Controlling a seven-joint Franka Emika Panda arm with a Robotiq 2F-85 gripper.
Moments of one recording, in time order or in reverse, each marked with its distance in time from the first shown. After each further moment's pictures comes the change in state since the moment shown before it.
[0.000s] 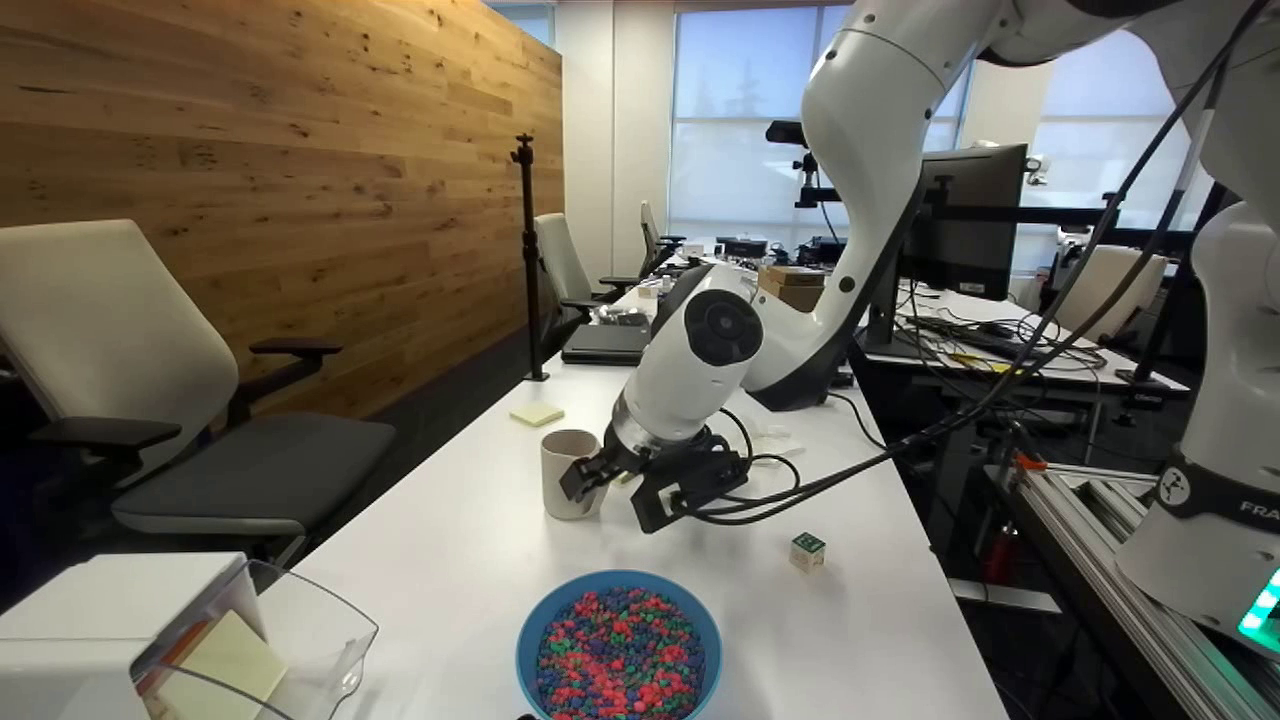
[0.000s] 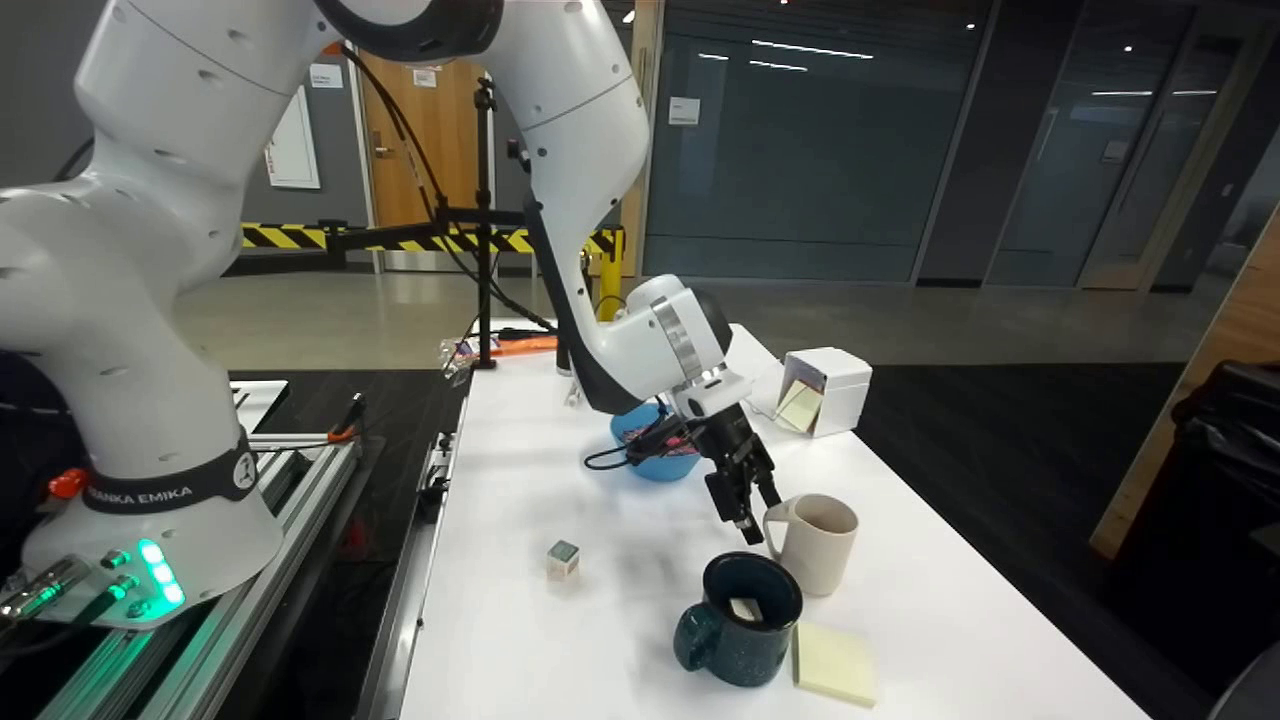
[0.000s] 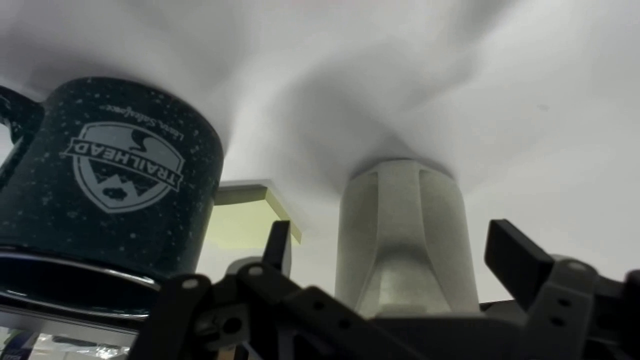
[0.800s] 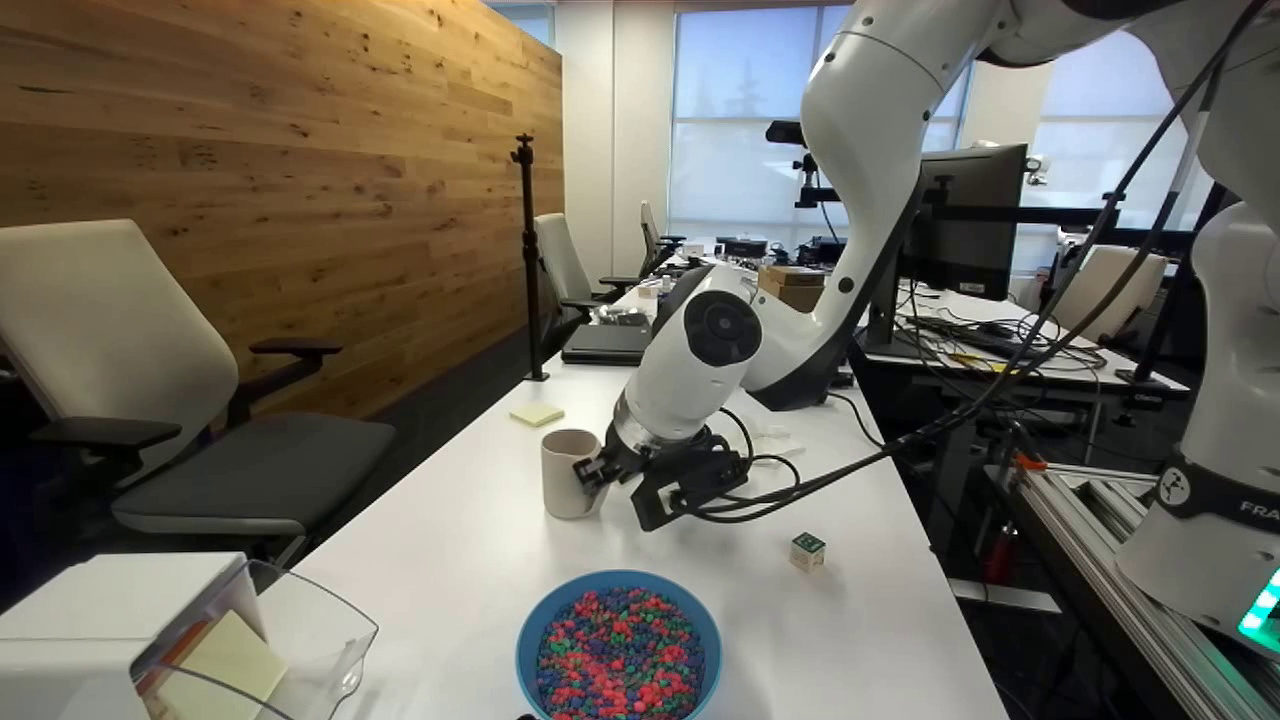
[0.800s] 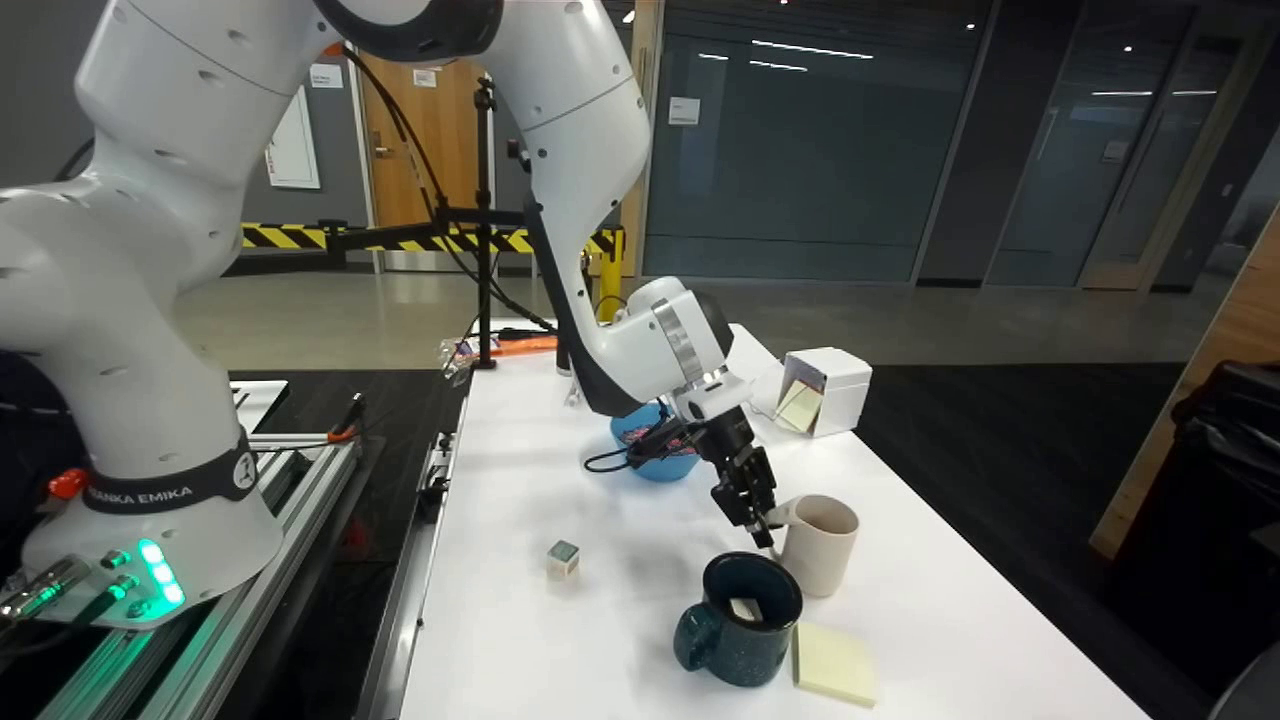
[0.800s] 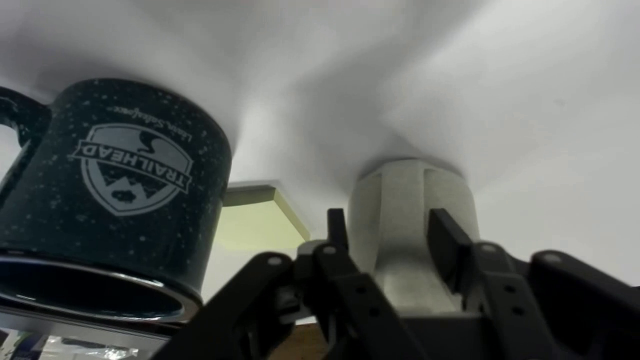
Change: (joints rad) arm -0.001 0.002 -0.007 0.000 0.000 0.000 0.012
